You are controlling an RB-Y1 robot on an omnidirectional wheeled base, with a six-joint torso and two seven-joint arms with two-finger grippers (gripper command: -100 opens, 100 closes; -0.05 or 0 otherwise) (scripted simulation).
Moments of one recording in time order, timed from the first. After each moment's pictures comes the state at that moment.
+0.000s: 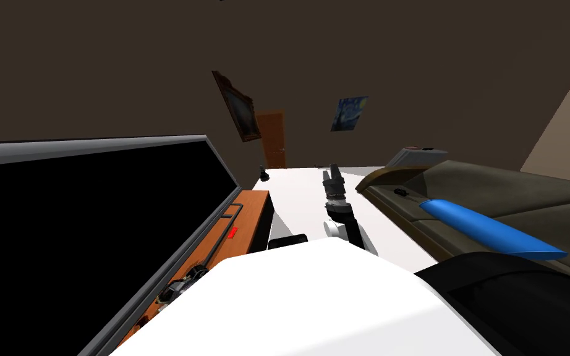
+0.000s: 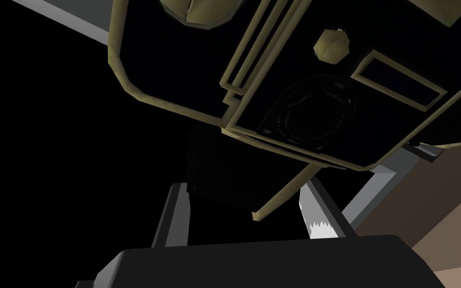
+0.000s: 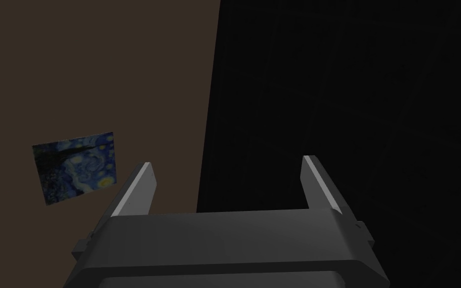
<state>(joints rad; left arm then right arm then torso) 0.10 0.18 0.79 -0.40 0.58 -1.08 -1.16 0.53 0.02 0.07 -2.38 0.11 -0.43 0.14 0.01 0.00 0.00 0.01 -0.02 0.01</state>
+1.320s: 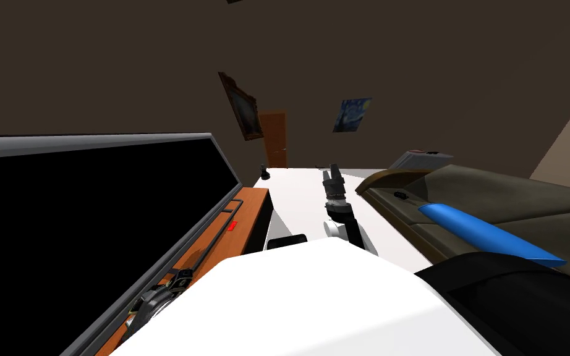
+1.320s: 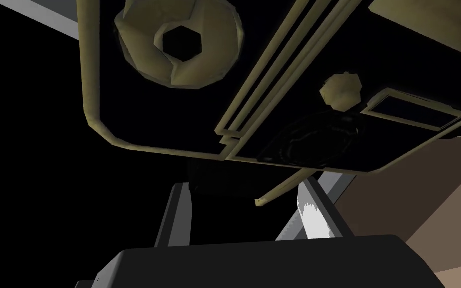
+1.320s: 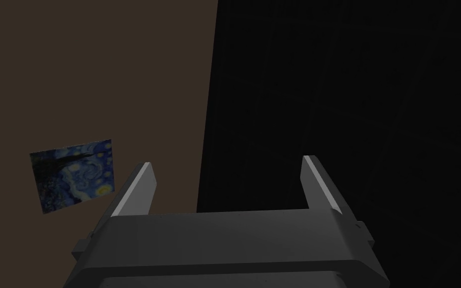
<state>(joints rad) 0.13 0.35 0.80 -0.41 0.58 -0.88 -1.09 0.53 0.02 0.07 -2.38 0.11 -0.43 0.14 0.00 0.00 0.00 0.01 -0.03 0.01</state>
